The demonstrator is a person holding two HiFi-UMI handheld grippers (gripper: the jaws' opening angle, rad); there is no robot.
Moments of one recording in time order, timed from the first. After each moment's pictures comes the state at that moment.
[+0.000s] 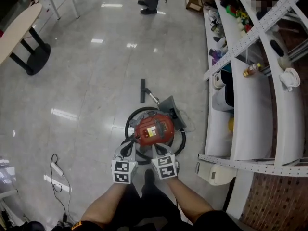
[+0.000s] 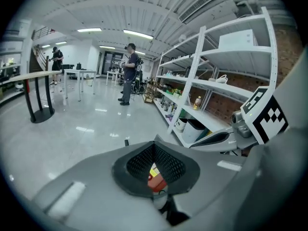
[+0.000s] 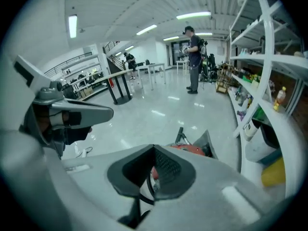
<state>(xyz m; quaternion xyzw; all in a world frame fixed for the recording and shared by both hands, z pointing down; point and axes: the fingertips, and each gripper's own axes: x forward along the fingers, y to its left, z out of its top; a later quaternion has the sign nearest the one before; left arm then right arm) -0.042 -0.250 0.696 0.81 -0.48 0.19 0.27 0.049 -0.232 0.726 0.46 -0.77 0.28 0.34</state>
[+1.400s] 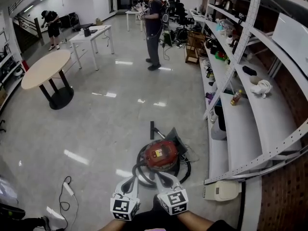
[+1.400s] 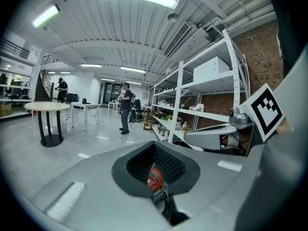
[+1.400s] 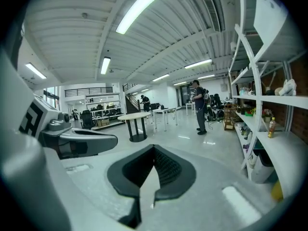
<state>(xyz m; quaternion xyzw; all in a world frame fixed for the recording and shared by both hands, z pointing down) -0.079 -0.052 0.478 0.84 -0.52 0.07 0.14 0.006 -0.065 0.475 0.47 -0.86 0.13 0.13</state>
